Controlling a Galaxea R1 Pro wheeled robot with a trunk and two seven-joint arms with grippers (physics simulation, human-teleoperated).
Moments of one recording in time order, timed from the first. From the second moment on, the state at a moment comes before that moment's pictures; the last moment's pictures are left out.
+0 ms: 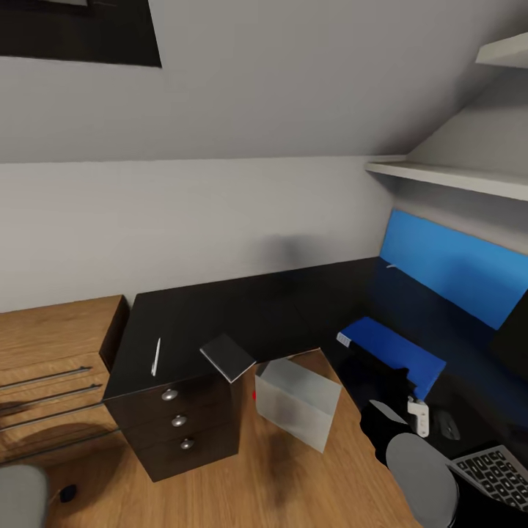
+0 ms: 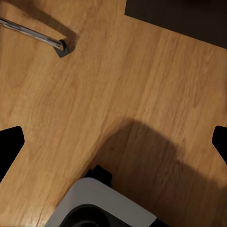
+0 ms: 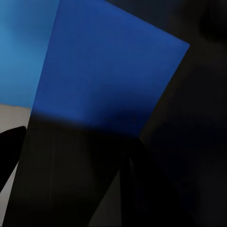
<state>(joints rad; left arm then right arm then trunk) -0.05 0.00 0.22 -0.44 0.37 -0.22 0.08 -0.82 0.04 -0.64 -0.21 -1.16 -0.70 0.31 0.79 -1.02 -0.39</state>
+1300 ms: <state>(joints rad) -0.05 0.00 0.22 -0.44 0.37 -0.22 0.08 -0.82 0.04 -0.64 -0.21 -1.16 -0.69 0.31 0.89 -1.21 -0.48</state>
